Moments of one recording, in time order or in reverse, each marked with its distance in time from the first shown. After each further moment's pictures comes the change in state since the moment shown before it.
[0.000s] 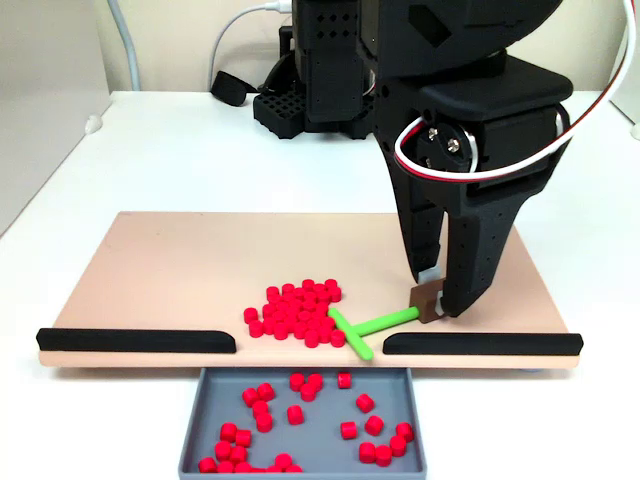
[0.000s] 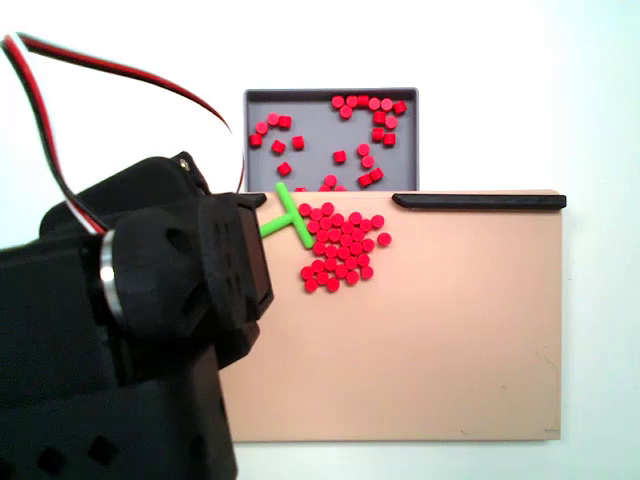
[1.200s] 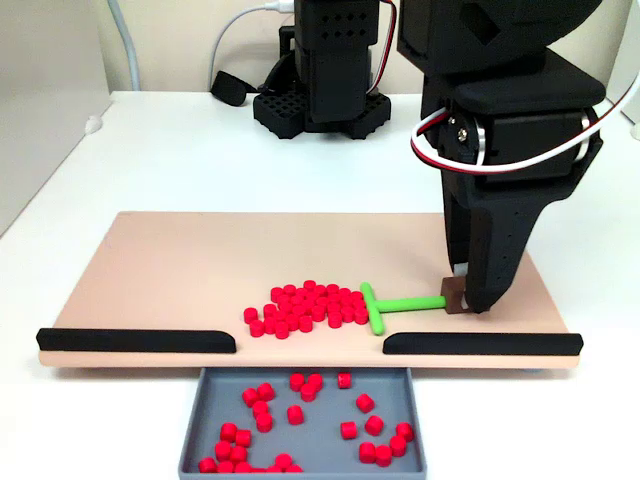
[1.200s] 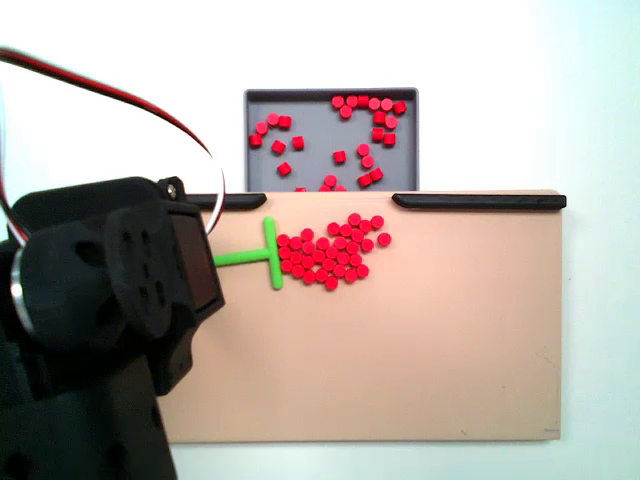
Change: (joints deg) arm -3.7 0.7 0.6 -0.3 22.4
